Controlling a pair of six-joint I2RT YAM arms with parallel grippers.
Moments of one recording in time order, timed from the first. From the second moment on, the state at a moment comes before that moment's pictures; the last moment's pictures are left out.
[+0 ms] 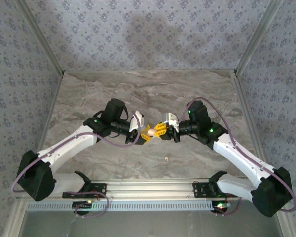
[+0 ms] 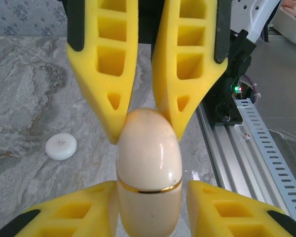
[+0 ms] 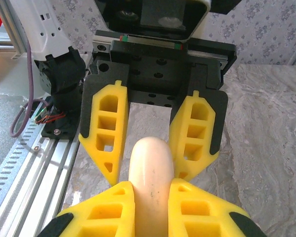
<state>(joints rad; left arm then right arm) -0.68 1.27 0.92 -0.34 0.89 0.50 0.56 1.08 0.81 -0.23 -0.91 -0.51</state>
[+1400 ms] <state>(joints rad) -0.68 1.25 0.89 -0.26 0.89 0.47 0.48 1.05 0.80 -0.12 -0.78 -0.38</state>
